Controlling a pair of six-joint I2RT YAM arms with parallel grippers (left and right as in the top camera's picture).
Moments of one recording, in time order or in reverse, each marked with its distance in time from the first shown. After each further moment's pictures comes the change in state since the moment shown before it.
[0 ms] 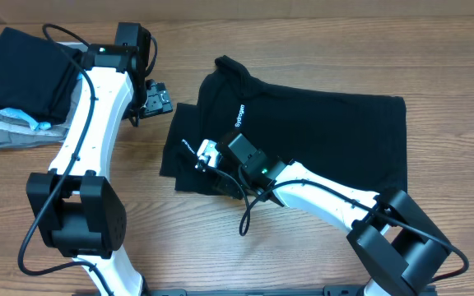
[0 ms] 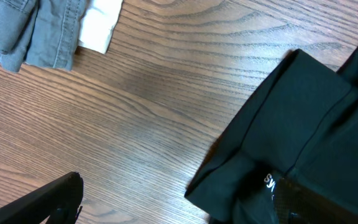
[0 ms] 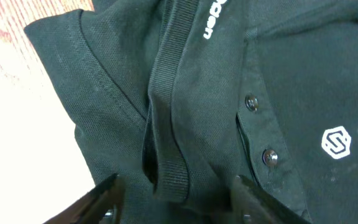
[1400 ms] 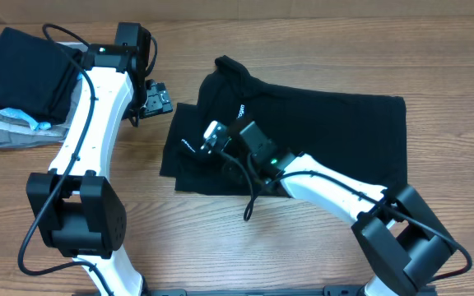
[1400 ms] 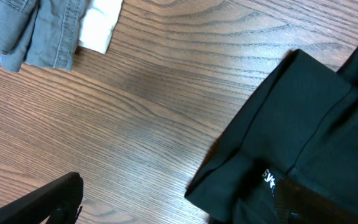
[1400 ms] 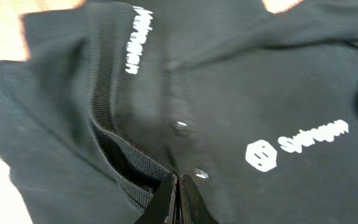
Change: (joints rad) left arm 0.000 0.000 0.000 0.000 0.000 0.000; right arm -0.089 0.000 0.000 0.116 0.007 0.001
